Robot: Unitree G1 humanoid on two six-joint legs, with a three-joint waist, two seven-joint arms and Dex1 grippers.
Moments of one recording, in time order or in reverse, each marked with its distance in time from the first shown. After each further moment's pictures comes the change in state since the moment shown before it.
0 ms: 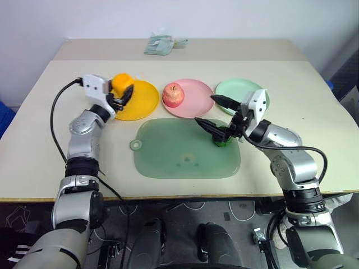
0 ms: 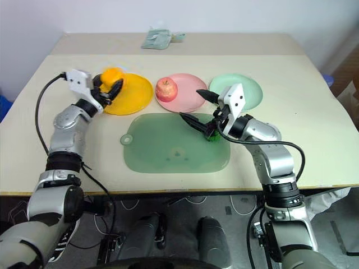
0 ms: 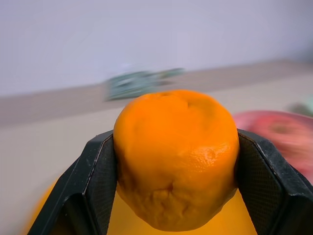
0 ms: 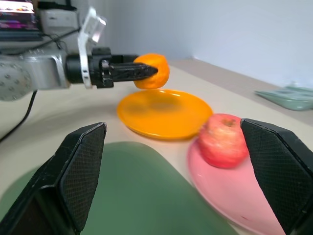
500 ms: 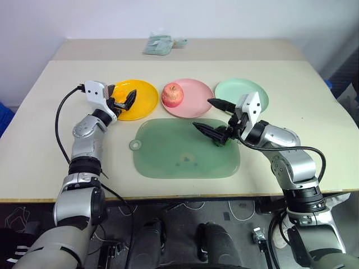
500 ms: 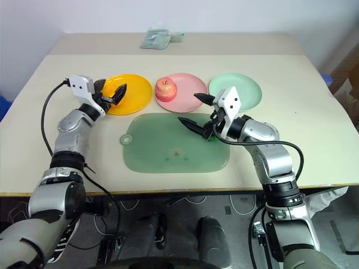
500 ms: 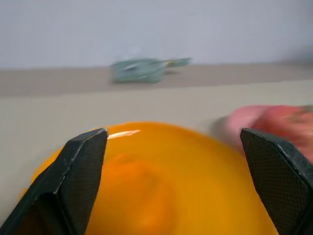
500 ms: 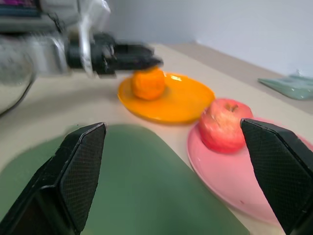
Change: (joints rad) left arm 0.063 0.032 -0.031 -0.137 -0.125 0.020 -0.339; right arm -0.002 -0.065 0.024 0.021 -0.077 0.014 0.016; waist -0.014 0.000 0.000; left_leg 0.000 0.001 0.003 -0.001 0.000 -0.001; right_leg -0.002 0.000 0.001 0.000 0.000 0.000
